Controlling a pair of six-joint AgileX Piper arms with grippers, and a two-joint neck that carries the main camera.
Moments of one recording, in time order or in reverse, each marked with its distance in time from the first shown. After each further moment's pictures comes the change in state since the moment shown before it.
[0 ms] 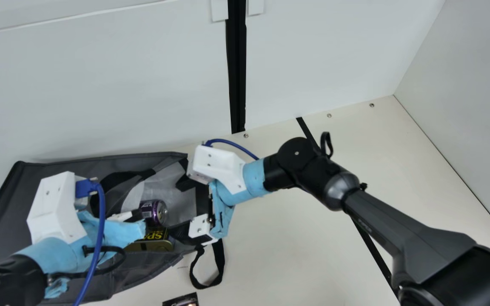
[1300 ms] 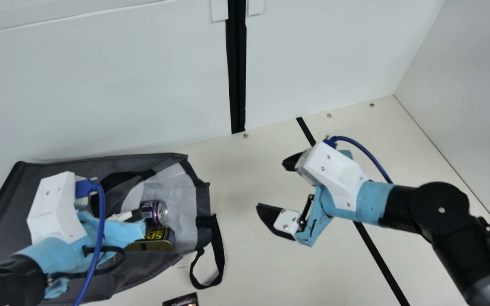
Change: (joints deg) left arm 0.0 0.0 0.0 0.0 0.0 0.0; right arm -21.7 -33.8 21.5 -12.0 -7.4 11.5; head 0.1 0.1
